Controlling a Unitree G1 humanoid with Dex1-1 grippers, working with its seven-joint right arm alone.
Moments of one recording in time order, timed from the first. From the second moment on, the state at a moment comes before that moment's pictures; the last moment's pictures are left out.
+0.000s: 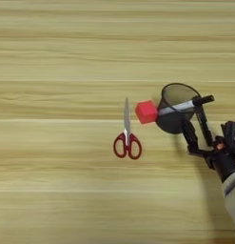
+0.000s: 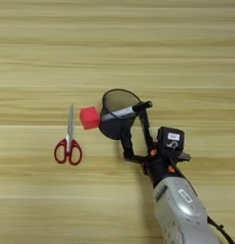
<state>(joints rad) 0.30 -0.13 -0.21 -0.52 0.32 0.47 0.12</state>
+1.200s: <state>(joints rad) 0.27 -0.14 -0.27 -0.59 0.42 0.51 0.17</state>
